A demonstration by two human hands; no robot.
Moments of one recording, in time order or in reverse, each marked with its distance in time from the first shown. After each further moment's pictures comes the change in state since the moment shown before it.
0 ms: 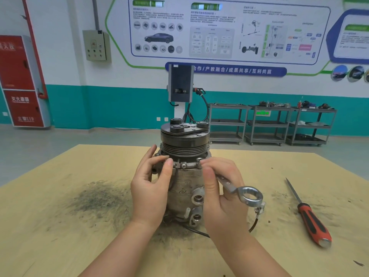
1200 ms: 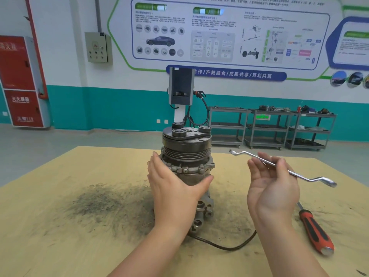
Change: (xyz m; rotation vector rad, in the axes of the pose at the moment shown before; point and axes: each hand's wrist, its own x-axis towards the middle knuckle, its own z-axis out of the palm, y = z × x) left_hand -0.015 0.021 0.033 0.583 -0.103 -0.088; right_hand 0.045 0.028 -0.047 0.627 0.654 0.758
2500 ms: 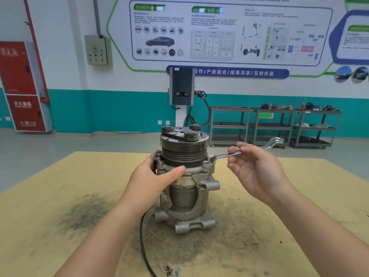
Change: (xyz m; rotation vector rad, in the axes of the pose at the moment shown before) left_hand 0.073 -0.033 -0.029 -0.201 -0.333 -0.017; right_hand 0.051 0.009 0.026 -0.189 -0.376 0.490
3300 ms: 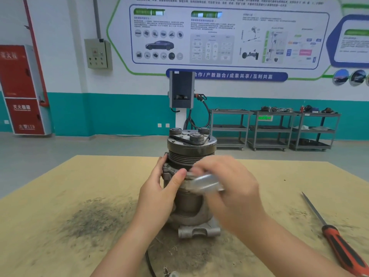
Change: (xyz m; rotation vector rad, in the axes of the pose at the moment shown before) left_hand -0.001 -0.028 0.014 -0.175 0.085 0.083; right_hand -0.033 0.051 0.038 -1.151 -0.307 -1.313
